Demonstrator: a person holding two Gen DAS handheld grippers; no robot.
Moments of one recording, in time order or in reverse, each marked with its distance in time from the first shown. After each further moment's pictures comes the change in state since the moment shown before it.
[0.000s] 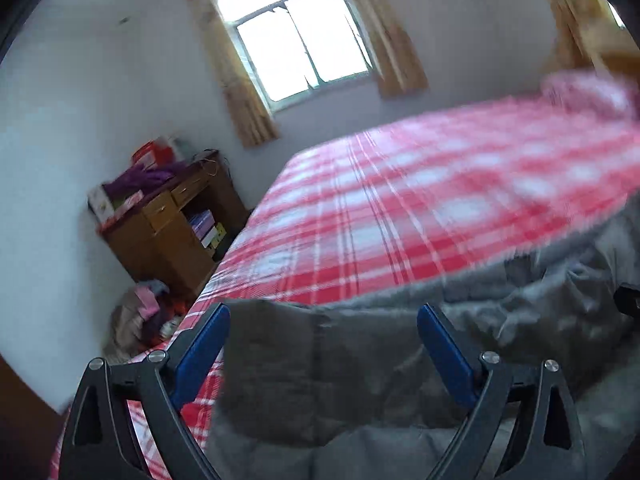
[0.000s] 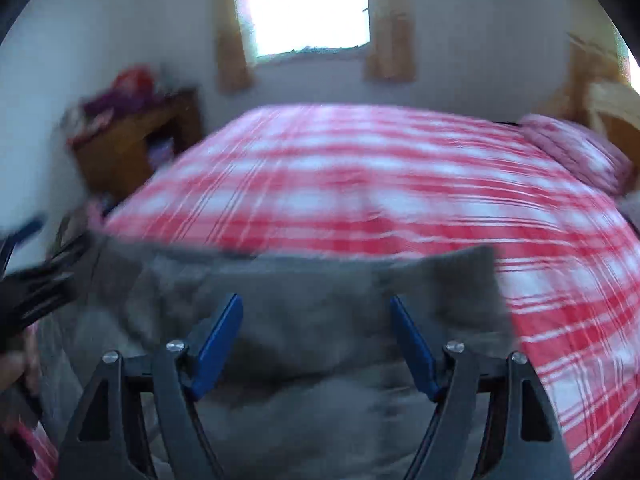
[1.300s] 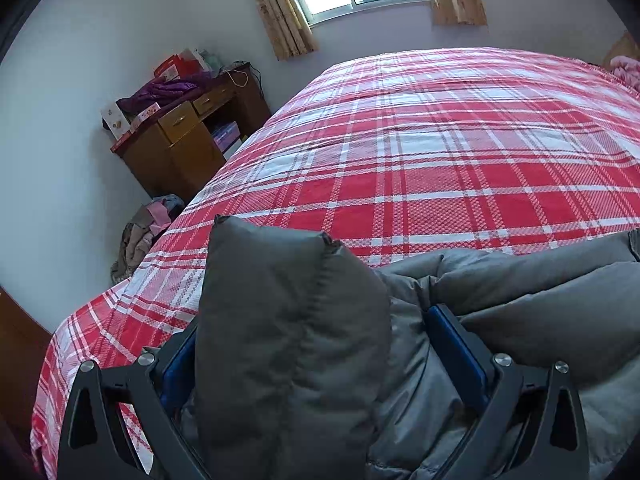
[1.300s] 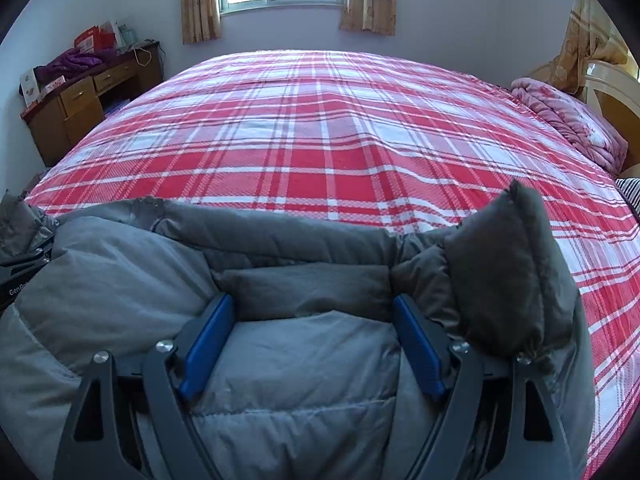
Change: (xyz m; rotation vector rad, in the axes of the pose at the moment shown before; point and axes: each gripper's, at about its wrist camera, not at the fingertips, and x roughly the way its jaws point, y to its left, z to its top) left arm 0.120 -0.003 -0.026 -0.161 0.284 0.089; right arm 0.110 -0.034 -0.014 0.071 0.120 -0.132
